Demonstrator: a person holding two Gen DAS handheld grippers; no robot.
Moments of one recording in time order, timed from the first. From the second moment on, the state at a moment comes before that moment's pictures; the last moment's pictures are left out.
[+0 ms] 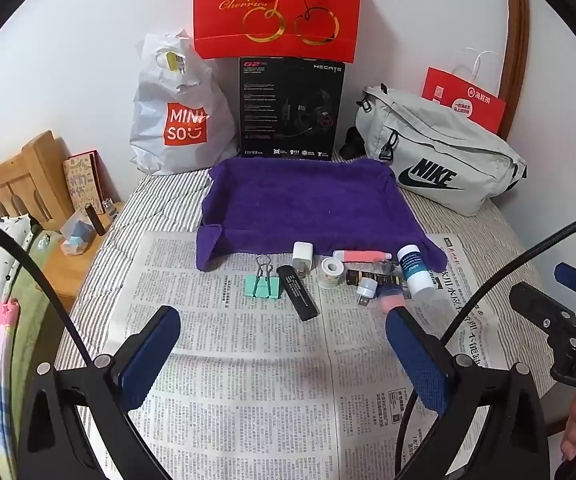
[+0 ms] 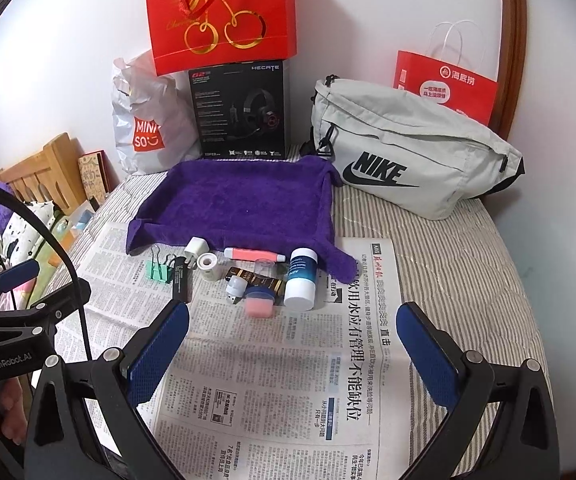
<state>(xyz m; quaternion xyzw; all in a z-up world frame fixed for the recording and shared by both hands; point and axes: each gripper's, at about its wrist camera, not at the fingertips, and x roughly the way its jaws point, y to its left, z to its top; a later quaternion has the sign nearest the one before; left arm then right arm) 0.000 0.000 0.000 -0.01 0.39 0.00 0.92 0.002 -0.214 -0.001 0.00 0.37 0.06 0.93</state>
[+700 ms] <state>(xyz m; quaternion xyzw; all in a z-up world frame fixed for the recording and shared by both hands) -0.005 -0.004 0.003 -0.01 0.39 0.00 0.92 -0.002 -0.219 0.002 0.00 0.36 0.06 0.93</state>
